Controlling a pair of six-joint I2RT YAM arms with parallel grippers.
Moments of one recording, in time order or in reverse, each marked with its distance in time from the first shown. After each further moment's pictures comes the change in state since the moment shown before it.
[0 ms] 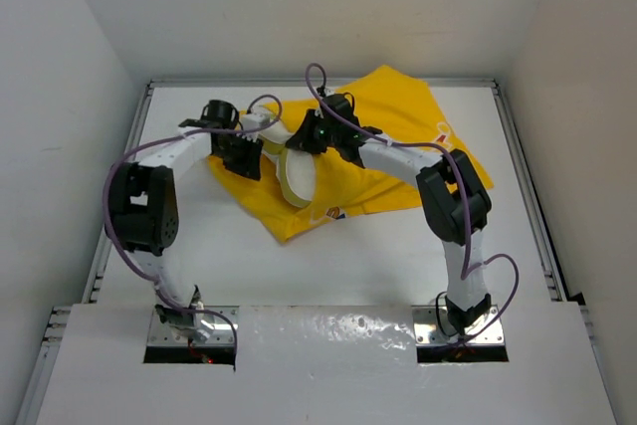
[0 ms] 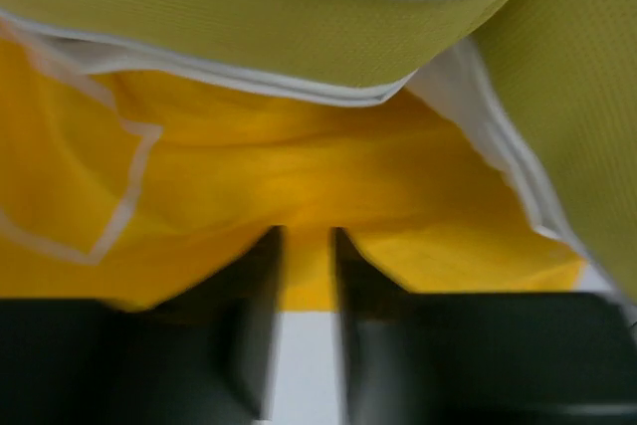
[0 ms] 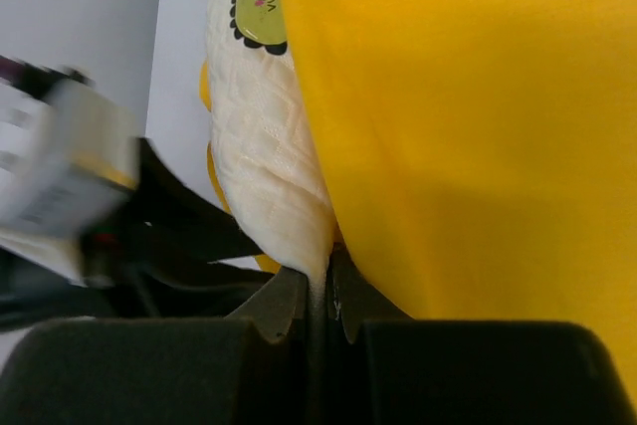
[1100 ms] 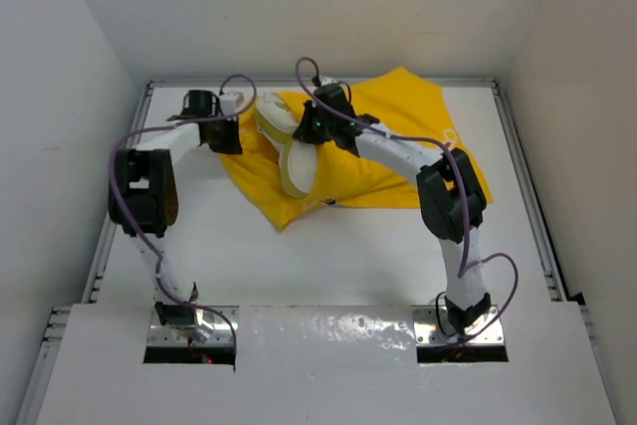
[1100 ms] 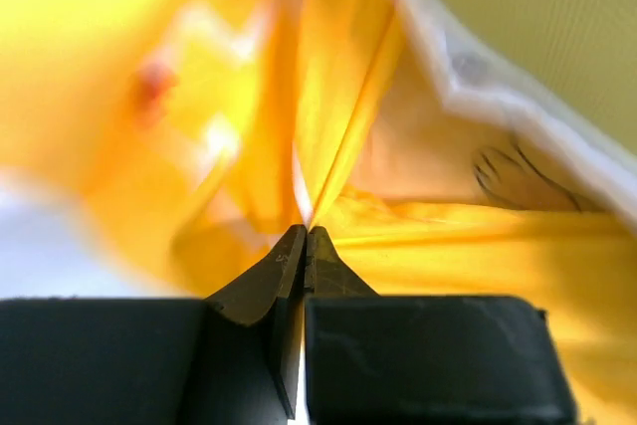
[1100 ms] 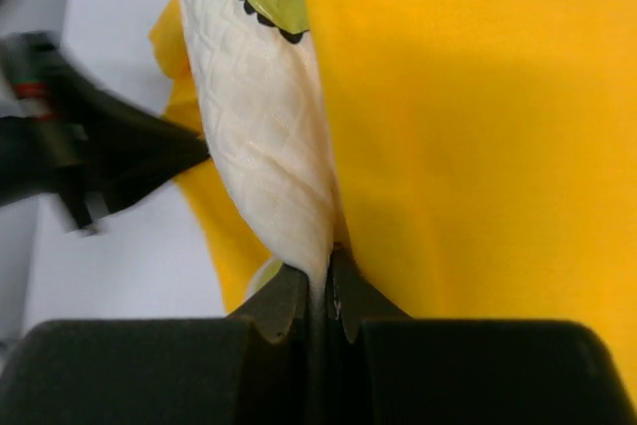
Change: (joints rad) left arm 0.063 0.223 0.073 0.321 -0.171 -0.164; right arm 0.000 0.024 0.076 -0.114 0.135 -0.119
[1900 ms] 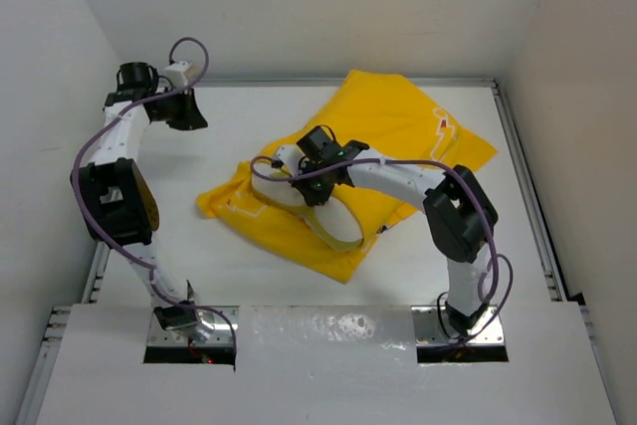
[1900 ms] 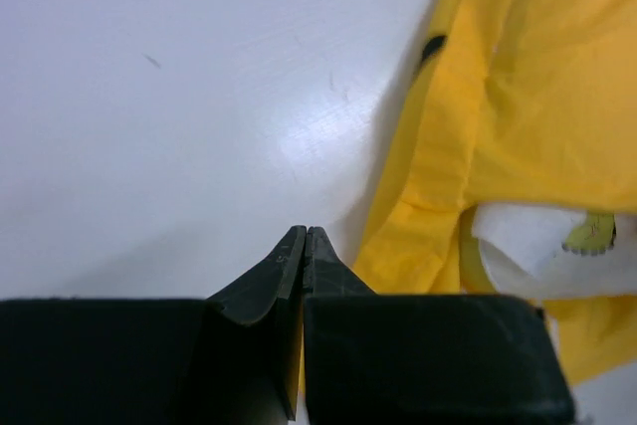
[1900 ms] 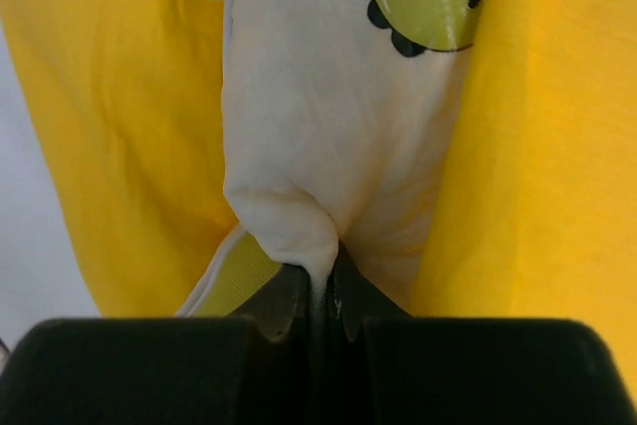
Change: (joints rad) left arm 0.293 -0.161 0.220 -0.306 0.380 0.190; right arm 0.178 -0.122 -0.115 -0.486 -0.137 -0.953
